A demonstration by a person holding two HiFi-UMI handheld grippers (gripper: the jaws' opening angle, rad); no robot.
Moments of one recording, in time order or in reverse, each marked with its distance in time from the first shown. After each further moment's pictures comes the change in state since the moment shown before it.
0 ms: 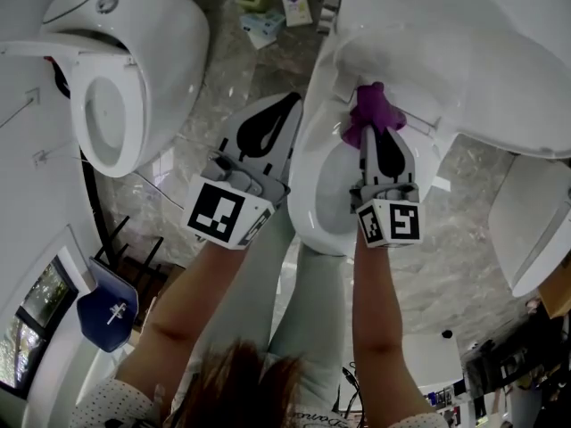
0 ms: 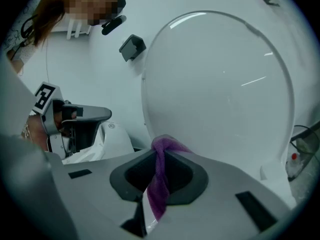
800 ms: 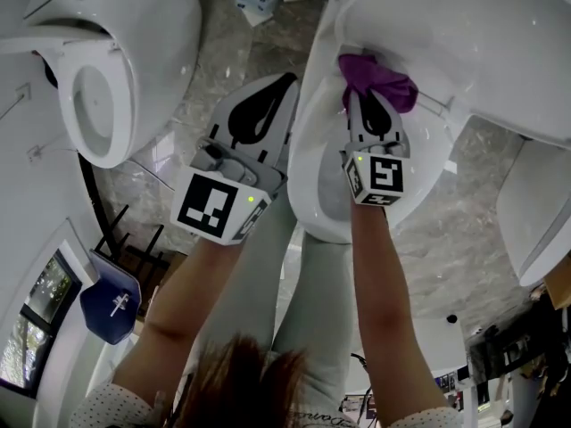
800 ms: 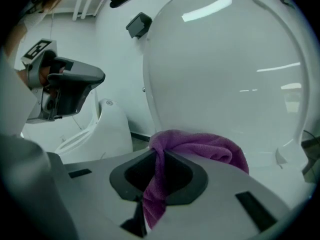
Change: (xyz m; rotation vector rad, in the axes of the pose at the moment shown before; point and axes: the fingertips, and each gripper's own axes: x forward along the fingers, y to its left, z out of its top) left arm -0.002 0.003 -0.031 -0.002 0.037 0.007; right arm 0.046 -0.009 -0.080 -0.125 0.118 -0.024
